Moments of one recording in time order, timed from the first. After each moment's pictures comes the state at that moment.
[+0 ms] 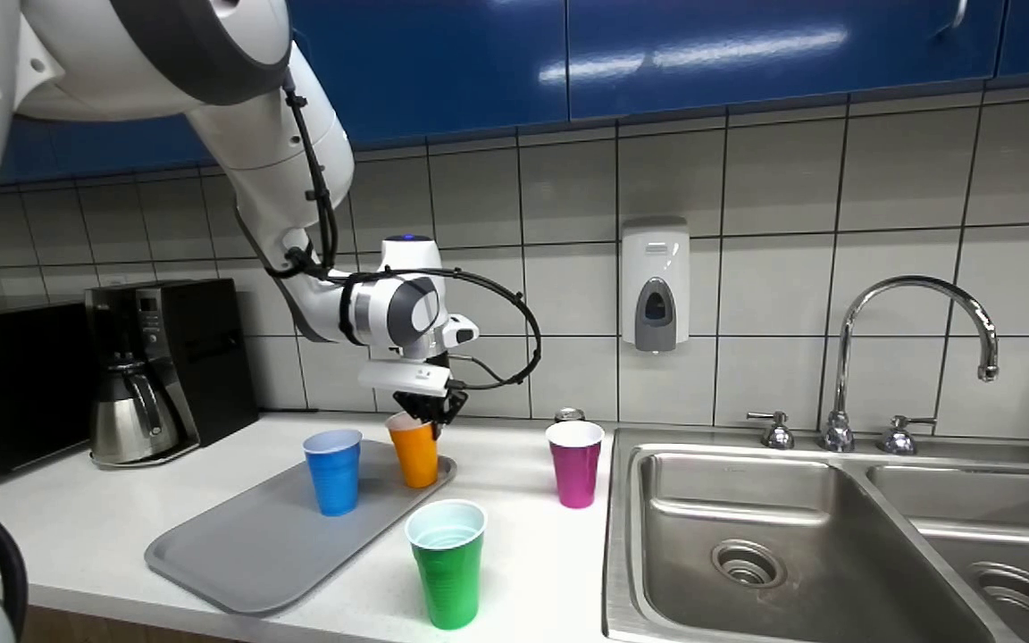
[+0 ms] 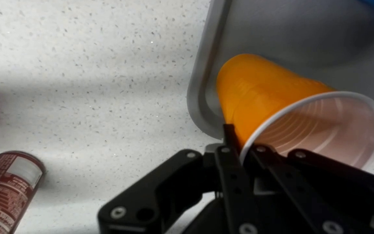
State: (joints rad) arm 0.01 0.45 0.02 -1.96 0.10 2.65 -0.07
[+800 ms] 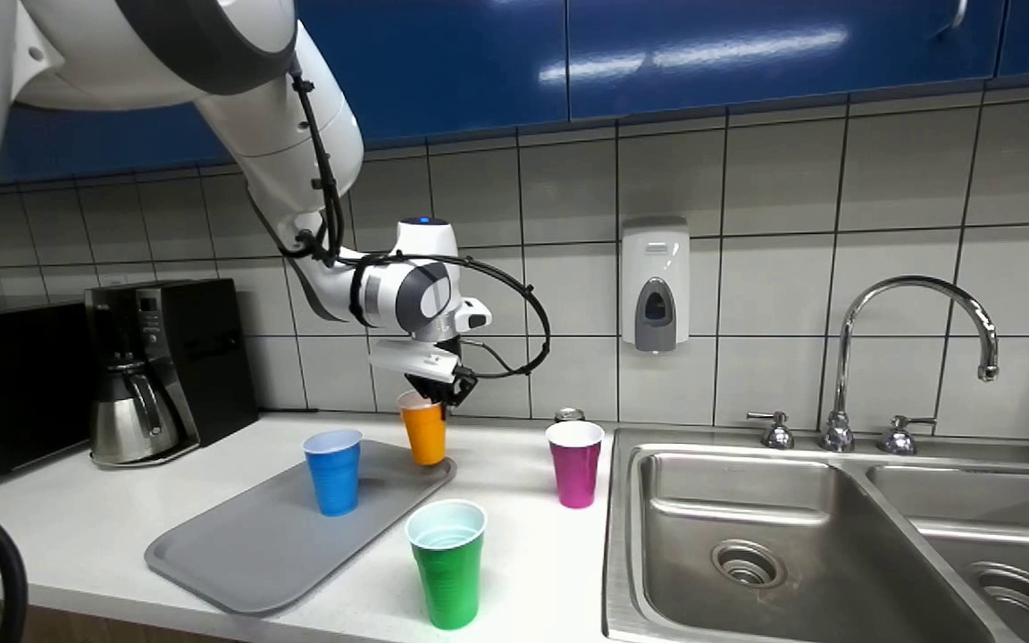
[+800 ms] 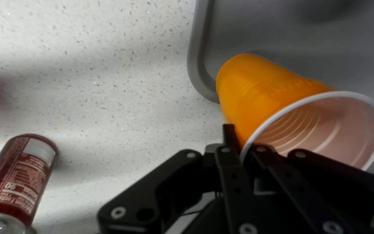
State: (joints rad) arm -0.05 0.43 0.05 -1.93 0.17 2.65 -0.08
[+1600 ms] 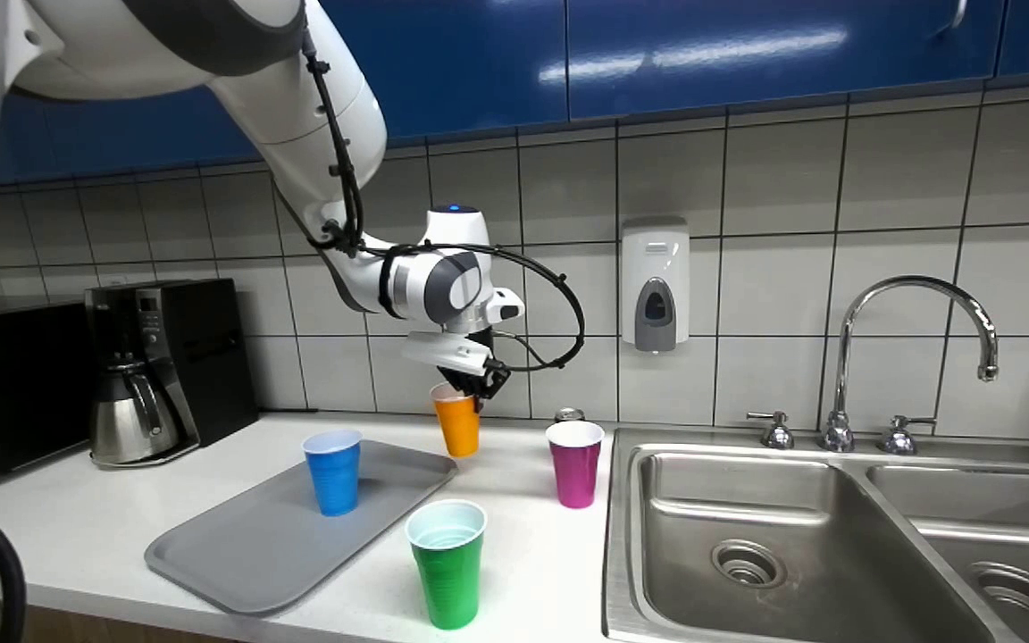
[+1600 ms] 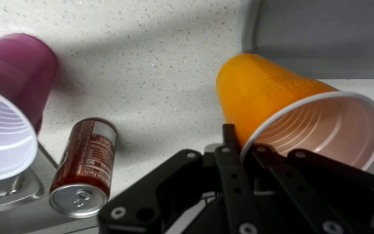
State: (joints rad) arm -0.11 0.41 0.02 -1.93 0.17 2.65 -0.08
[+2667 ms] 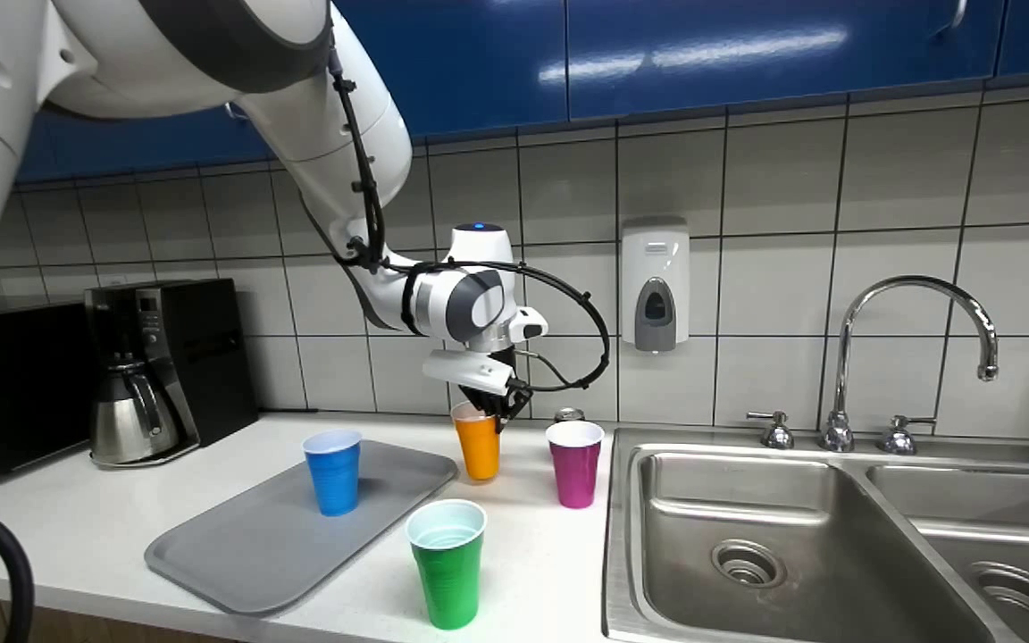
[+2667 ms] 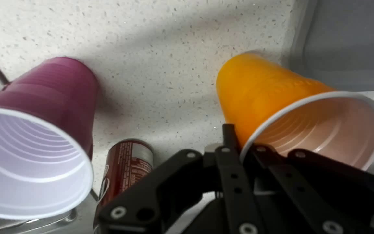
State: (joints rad) arm -0.15 0.45 0.00 -1.93 0.17 2.65 -0.09
